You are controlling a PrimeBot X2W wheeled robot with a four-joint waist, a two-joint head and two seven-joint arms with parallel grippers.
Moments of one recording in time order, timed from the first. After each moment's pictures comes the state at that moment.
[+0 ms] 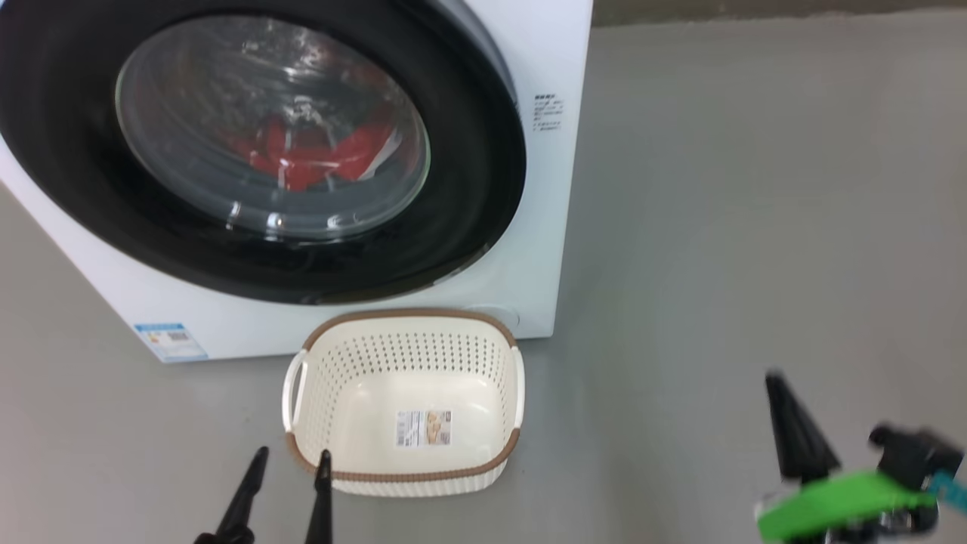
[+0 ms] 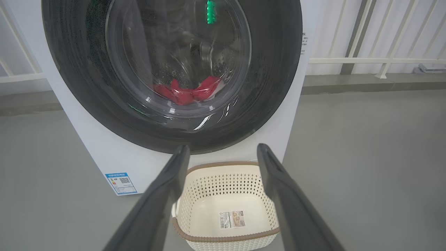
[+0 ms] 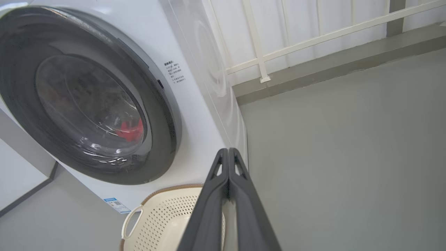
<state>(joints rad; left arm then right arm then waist) 0.06 0.05 -0.08 0.16 -0.10 0.00 -0.25 0.00 -0.08 0.02 0.31 0.54 0.13 -0.25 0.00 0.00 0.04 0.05</state>
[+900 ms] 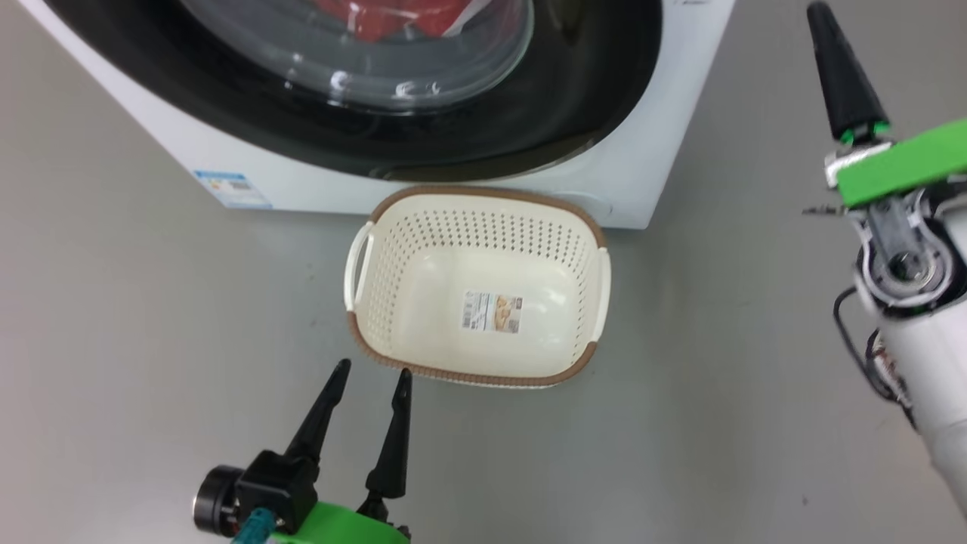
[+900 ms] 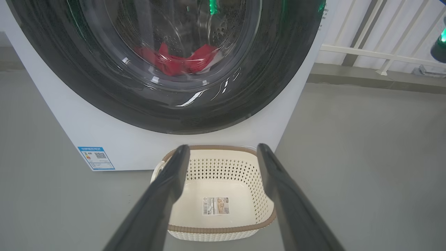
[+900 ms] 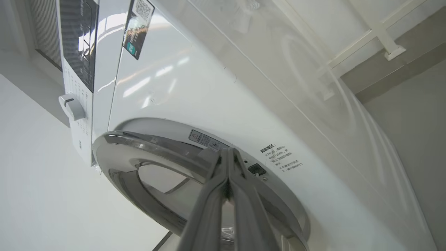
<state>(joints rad) -0.13 0.05 -0.27 0.17 -0.23 0.02 -0.25 -0.73 -0.30 0.25 0.38 1.30 0.13 -0.13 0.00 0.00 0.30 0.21</state>
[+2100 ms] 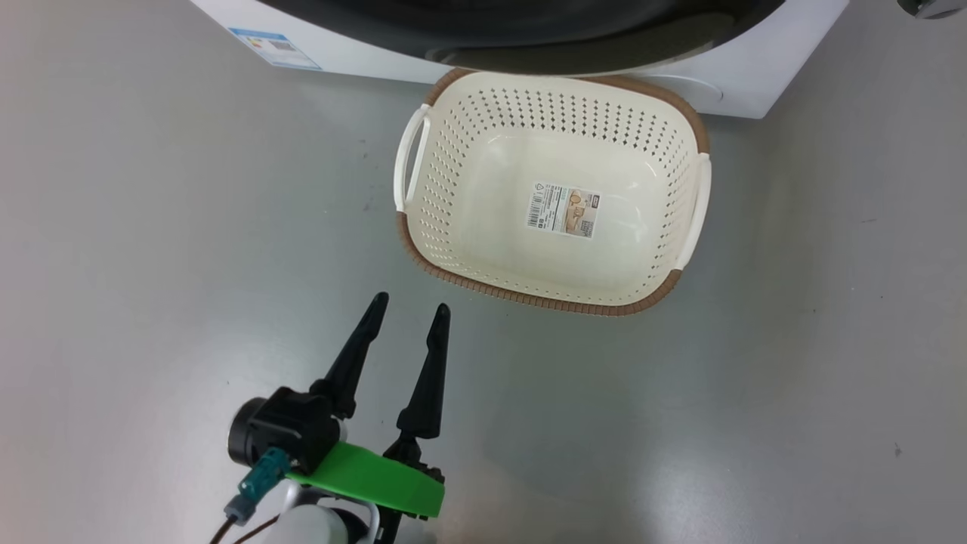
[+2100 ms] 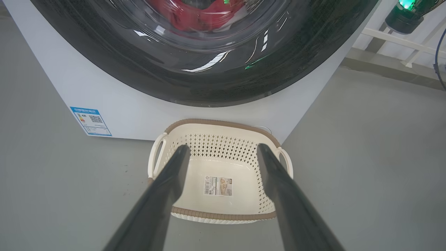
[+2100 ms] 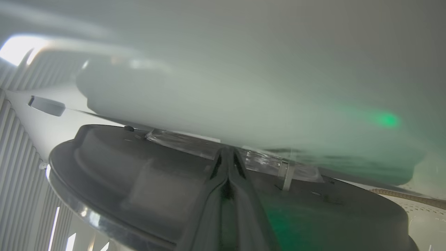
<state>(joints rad) -0.29 0.04 -0.37 0.17 -0.36 0.03 -0.25 -1.23 -0.35 0.25 0.63 1.75 0.13 0.60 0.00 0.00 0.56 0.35</state>
